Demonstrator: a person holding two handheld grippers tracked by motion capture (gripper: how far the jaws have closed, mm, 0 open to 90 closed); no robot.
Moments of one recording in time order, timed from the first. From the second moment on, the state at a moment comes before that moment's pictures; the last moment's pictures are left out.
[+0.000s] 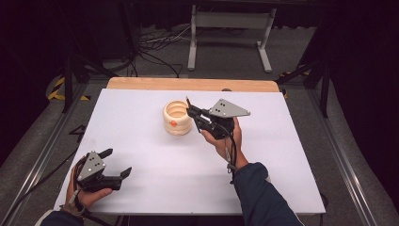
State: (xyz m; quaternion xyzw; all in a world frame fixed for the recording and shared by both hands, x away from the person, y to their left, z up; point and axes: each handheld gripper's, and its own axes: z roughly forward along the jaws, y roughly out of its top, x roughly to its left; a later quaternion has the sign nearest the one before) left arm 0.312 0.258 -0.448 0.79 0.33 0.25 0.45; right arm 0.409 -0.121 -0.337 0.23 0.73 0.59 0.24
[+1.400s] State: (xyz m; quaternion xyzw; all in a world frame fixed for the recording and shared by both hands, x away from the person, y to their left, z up) left arm 0.305 0.260 -0.445 0.78 0.32 0.25 0.48; right arm 0.467 -0.087 -0.324 0.23 0.72 0.61 0.23
